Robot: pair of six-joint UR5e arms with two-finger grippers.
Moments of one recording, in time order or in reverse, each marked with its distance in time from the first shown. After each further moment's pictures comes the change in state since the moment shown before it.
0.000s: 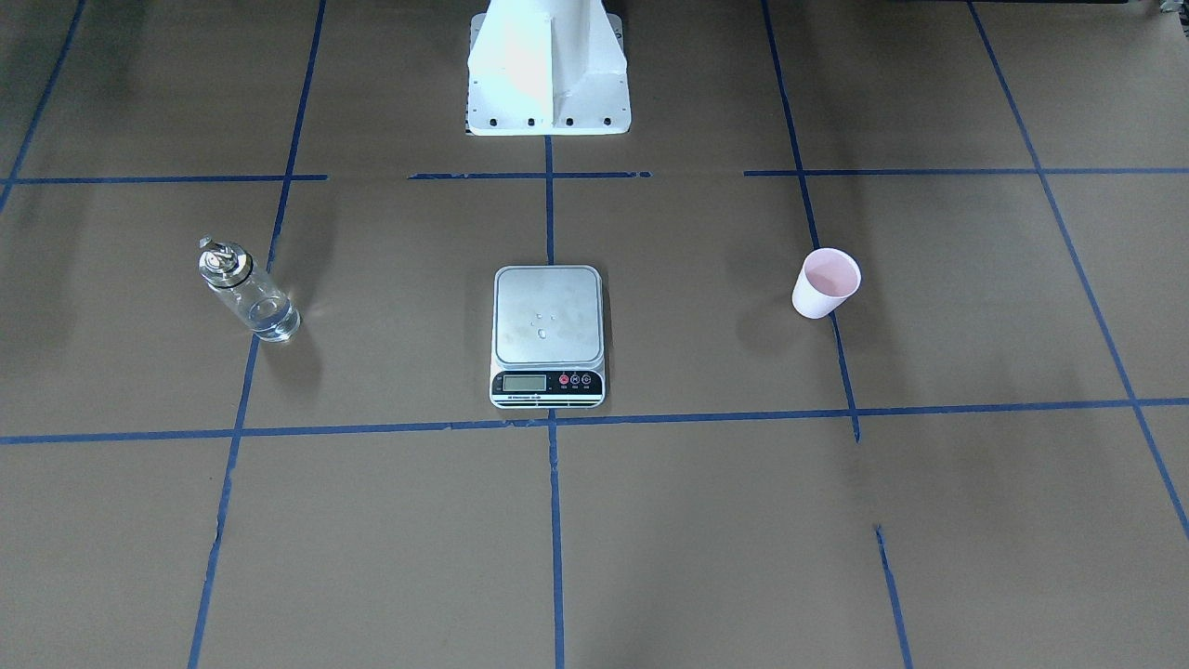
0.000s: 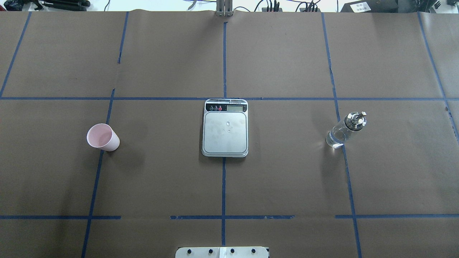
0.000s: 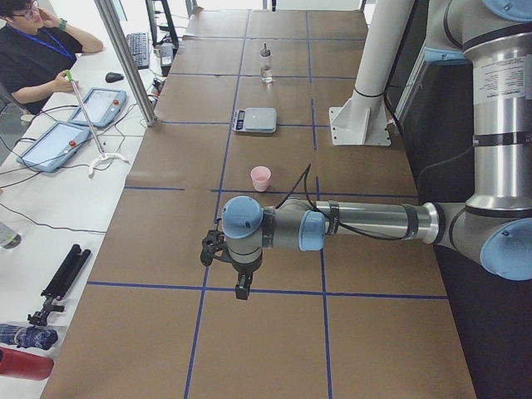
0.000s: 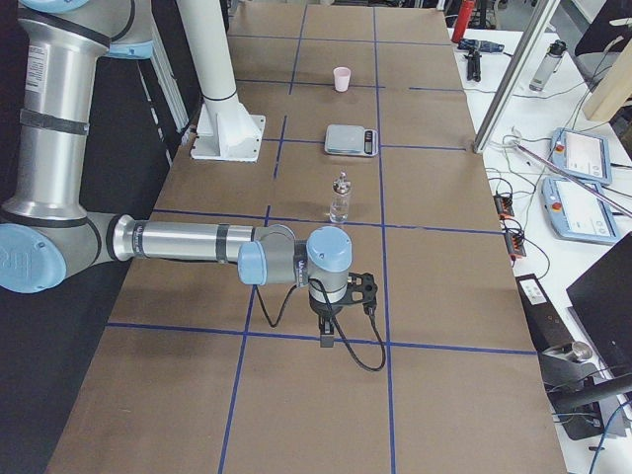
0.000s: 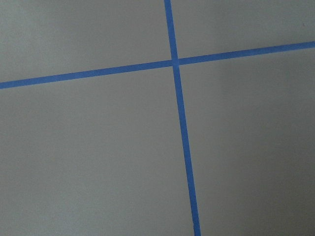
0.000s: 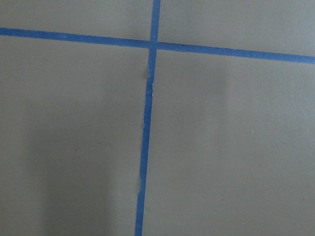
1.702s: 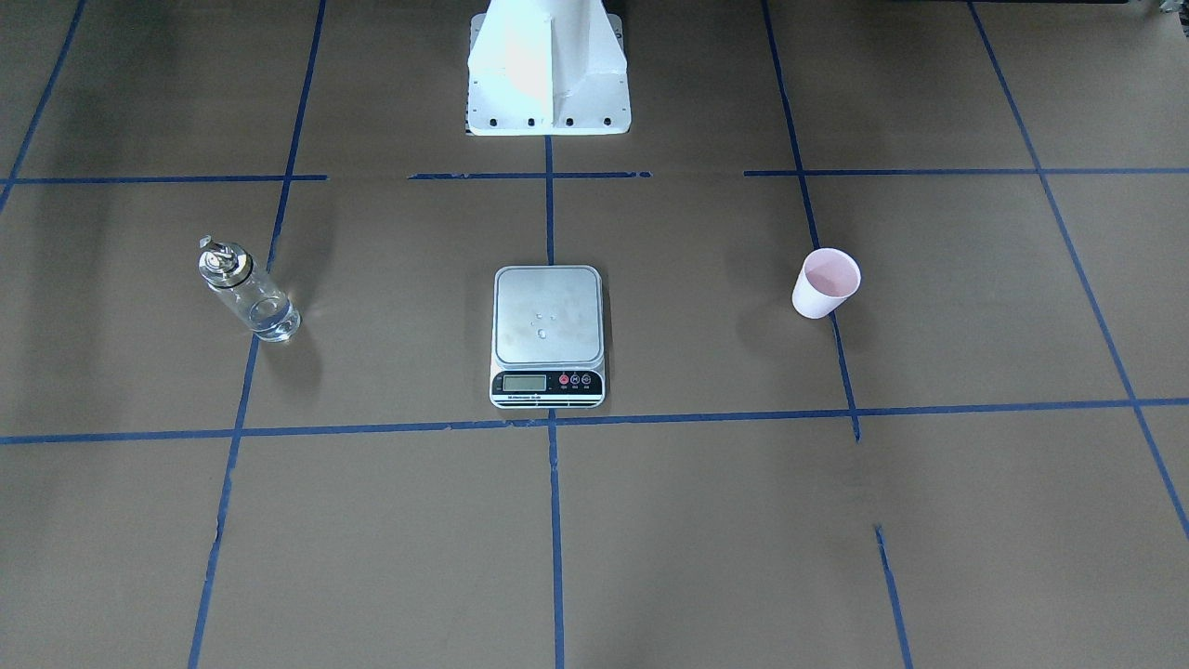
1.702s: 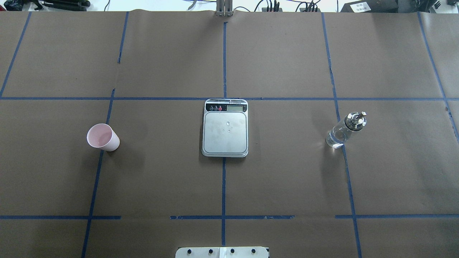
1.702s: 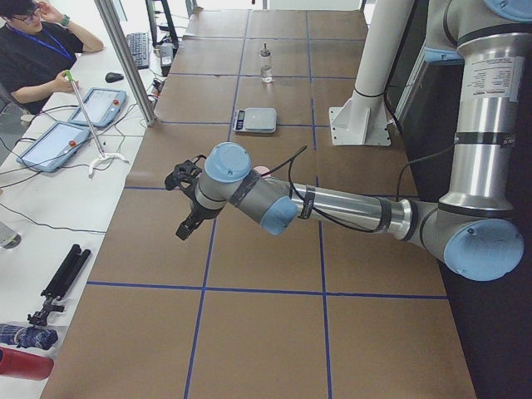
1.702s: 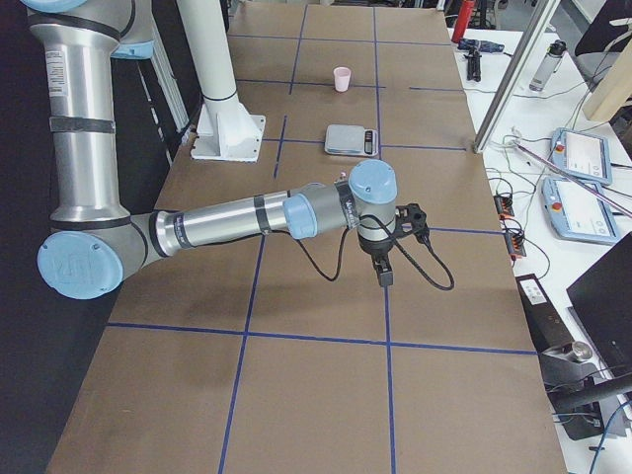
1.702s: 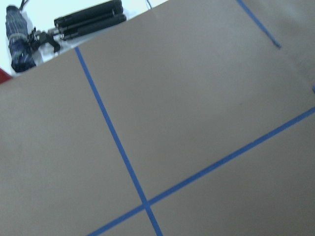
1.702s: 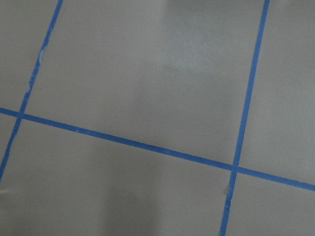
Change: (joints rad) left arm 0.004 -0.161 0.012 -0.498 -0.009 -0.079; right arm -0.005 0.211 0.063 -0.002 0.104 0.026
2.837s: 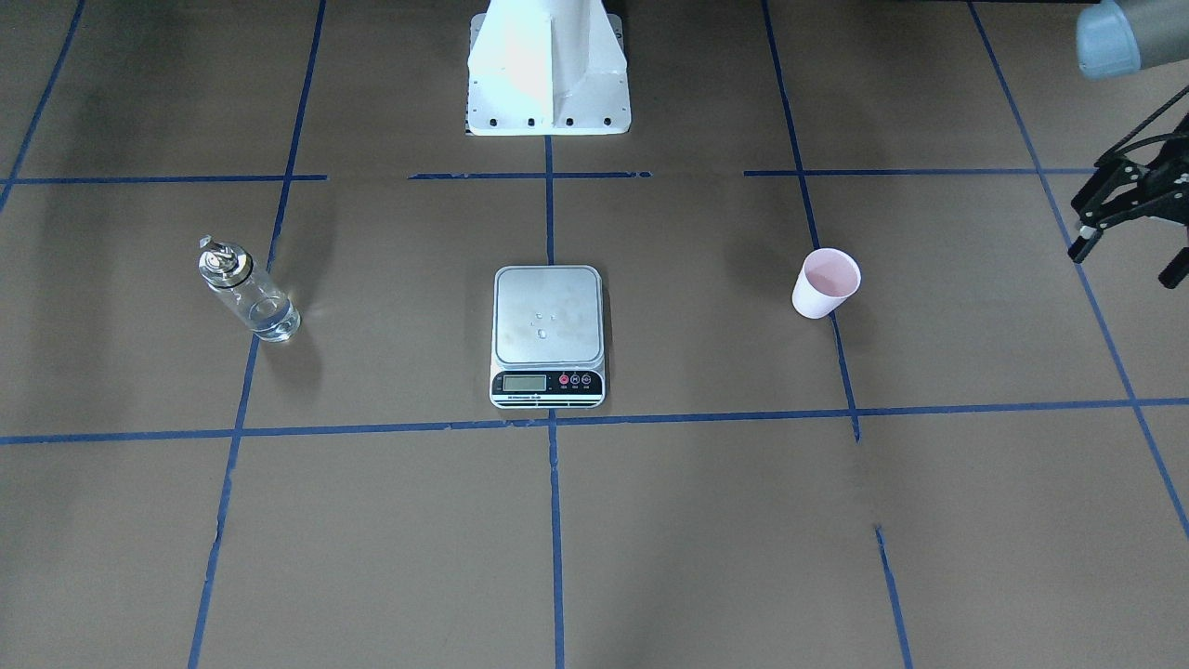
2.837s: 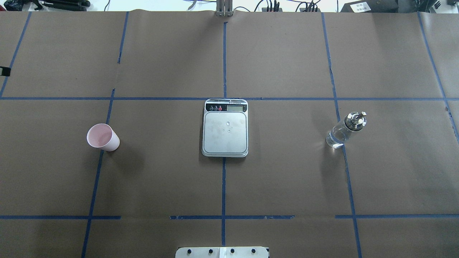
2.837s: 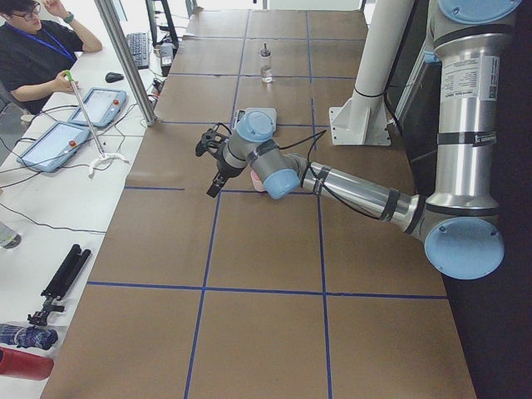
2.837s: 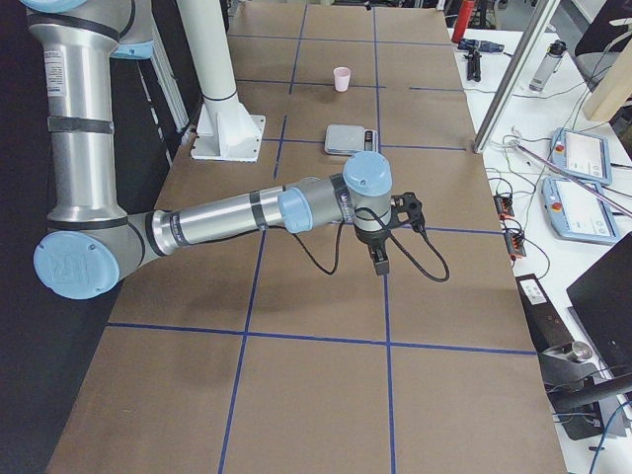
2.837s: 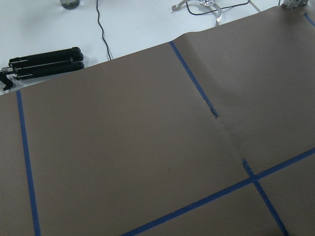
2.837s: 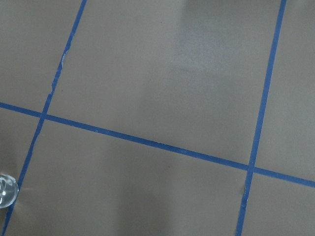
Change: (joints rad) left arm 0.360 0.073 -0.235 -0.060 0.227 -0.575; right arm 0.001 -0.022 0.034 0.000 0.024 0.014
